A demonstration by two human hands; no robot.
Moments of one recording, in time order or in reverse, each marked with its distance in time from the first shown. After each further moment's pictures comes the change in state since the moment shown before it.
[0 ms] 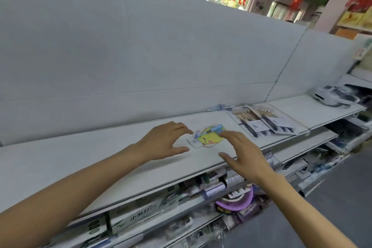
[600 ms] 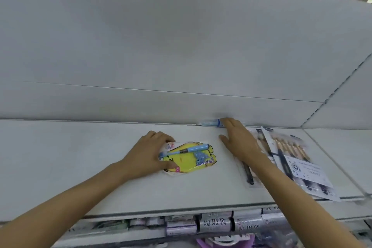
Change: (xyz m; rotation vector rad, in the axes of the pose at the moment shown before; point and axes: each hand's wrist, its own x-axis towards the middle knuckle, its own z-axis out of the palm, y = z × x) left_hand 0.129 0.022 0.103 -0.168 0.021 -0.598; right_hand 0.212 0.243 0.082 0.051 -0.170 -0.135
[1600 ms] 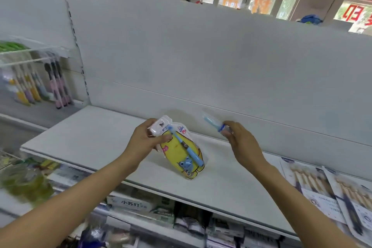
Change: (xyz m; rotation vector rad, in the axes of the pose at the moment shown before) left_hand -0.144 -0.013 -0.111 -0.905 0.664 -0.415; right_hand -0.008 -0.180 -0.031 0.331 0.162 -0.318
